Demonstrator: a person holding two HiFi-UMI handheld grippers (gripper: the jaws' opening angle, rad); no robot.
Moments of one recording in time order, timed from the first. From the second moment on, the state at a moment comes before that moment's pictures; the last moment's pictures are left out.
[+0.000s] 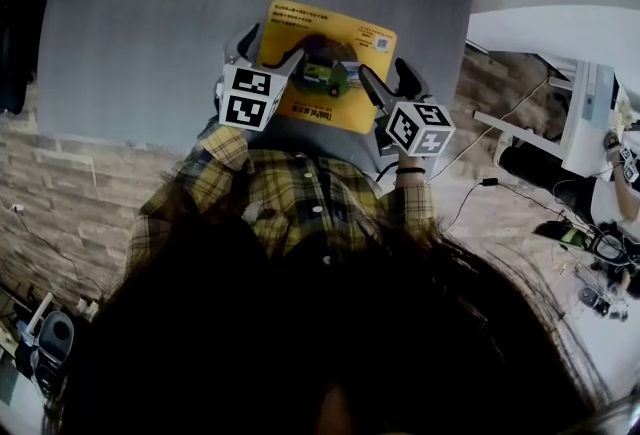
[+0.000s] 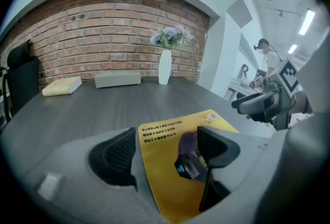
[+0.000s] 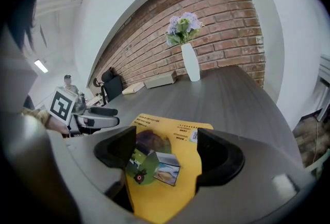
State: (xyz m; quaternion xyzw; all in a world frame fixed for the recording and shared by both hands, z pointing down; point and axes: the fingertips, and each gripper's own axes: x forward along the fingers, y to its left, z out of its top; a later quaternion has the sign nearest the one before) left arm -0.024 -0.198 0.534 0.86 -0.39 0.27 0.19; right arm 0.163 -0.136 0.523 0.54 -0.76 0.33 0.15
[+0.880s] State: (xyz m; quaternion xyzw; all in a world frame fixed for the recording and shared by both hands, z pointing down) left arm -0.040 -0.188 0.607 0.83 -0.38 0.34 0.23; right arm 0.178 -0.113 0.572 0.54 -0.71 0.41 0.15
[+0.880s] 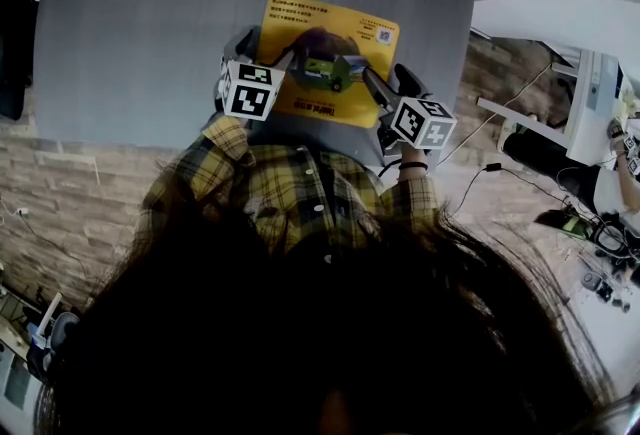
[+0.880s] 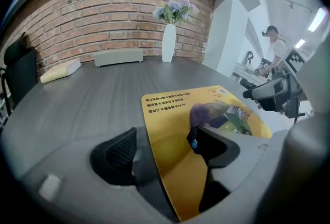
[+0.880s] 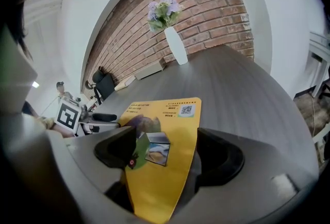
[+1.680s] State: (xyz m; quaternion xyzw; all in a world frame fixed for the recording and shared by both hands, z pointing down) left arm -0.040 -0.185 0.612 0.82 -0.38 0.36 0.22; right arm 0.188 -0.094 0.582 0.50 -0.67 0.54 0.10
